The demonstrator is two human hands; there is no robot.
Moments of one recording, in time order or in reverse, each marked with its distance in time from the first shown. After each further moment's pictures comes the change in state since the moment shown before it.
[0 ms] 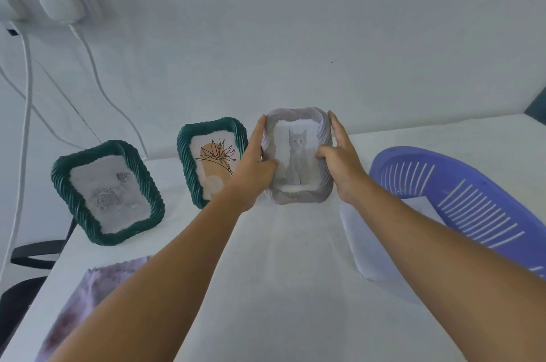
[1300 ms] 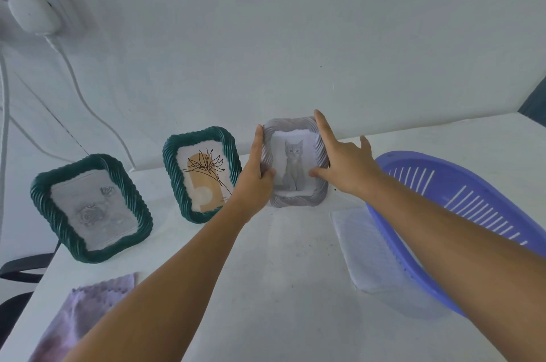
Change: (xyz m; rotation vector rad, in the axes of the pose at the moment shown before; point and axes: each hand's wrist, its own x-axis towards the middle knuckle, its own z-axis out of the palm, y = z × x) left_hand 0.018 -0.027 0.016 0.308 0.036 0.138; right_hand 0.018 -0.010 -0.041 -1.193 -0.146 -0.255
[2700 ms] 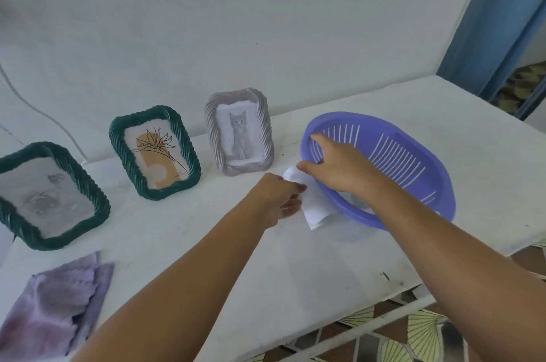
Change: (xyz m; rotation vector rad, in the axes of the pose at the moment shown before) left_hand -0.086 0.074 0.110 -0.400 -0.280 -0.733; right_hand -0.128 0.040 -0.026 0.180 -0.099 0.252
